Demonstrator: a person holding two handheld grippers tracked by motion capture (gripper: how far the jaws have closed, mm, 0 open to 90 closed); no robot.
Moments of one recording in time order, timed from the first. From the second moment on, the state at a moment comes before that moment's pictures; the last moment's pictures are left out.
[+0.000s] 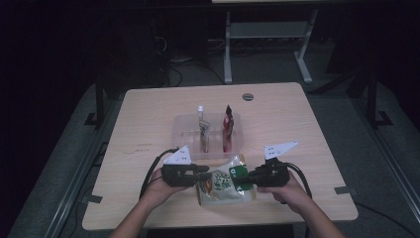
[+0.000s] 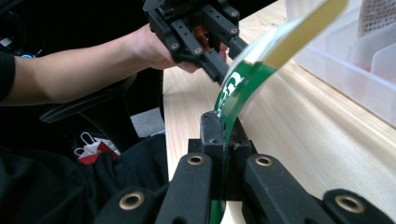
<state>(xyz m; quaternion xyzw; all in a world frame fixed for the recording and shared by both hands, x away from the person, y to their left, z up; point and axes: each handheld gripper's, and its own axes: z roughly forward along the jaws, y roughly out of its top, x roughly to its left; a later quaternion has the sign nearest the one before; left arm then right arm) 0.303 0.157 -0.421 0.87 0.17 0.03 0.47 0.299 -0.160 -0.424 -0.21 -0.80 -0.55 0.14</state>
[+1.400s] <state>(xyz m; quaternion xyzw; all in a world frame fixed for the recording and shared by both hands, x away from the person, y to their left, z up) 0.284 0.236 -0.433 0.87 0.27 0.05 0.41 0.307 -0.150 -0.365 -0.16 -0.76 -0.63 0.08</state>
